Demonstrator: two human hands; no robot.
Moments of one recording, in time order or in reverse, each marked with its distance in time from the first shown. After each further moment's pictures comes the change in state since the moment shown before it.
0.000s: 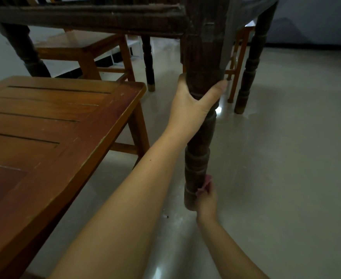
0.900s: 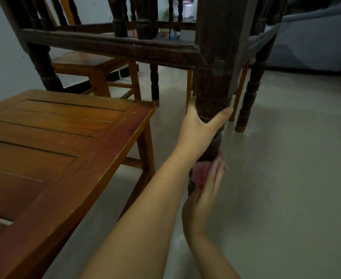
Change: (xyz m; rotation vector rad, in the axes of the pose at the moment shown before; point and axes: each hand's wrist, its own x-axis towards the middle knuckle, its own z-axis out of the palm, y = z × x) left_hand -0.001 0.000 0.002 -0.022 0.024 -0.067; right_hand -0.037 -0.036 0.037 -0.227 0.055 -0.911
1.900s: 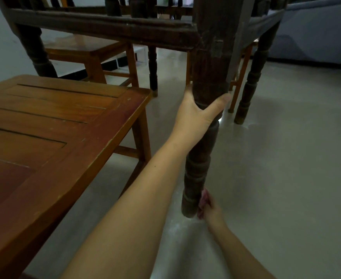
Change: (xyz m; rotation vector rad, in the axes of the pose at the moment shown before) left_hand 0.001 0.001 0.000 0.046 -0.004 0.034; right_hand 0.000 0.099 -0.064 -0.047 -0.525 0.883
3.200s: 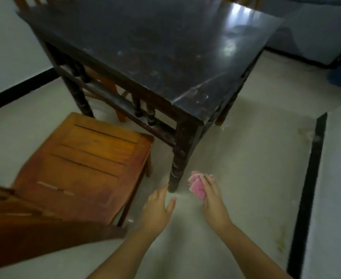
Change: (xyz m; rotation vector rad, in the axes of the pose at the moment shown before) left_hand -0.124 0.171 -0.052 0.603 -0.183 -0.560; right_hand -0.206 -0.275 -0.087 -0.767 -0.087 -0.381
